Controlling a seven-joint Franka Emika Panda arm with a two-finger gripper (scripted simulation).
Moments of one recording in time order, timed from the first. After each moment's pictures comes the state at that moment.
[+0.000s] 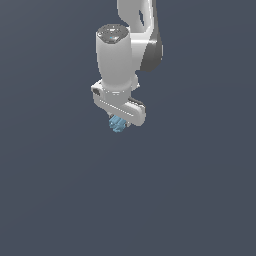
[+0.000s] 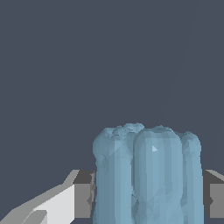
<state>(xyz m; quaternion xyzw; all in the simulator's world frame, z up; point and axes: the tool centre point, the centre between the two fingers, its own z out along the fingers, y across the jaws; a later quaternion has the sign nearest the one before) -0.036 -0.033 0.230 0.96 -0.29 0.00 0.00</state>
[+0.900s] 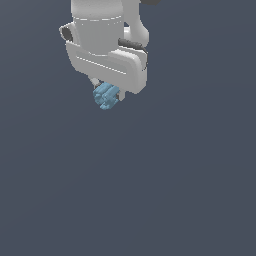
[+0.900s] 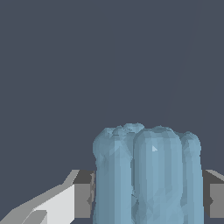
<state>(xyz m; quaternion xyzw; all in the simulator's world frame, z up) 0.006 -0.052 0.392 0.96 -0.29 0.00 0.00</state>
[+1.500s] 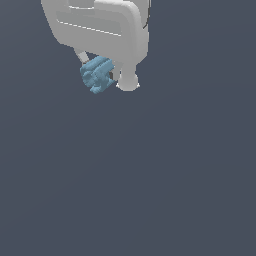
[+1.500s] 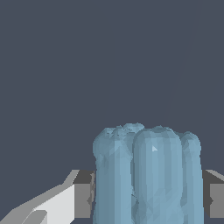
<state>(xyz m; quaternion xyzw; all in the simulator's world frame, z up) 0.027 -0.060 0.462 0.96 -0.29 0.00 0.00</state>
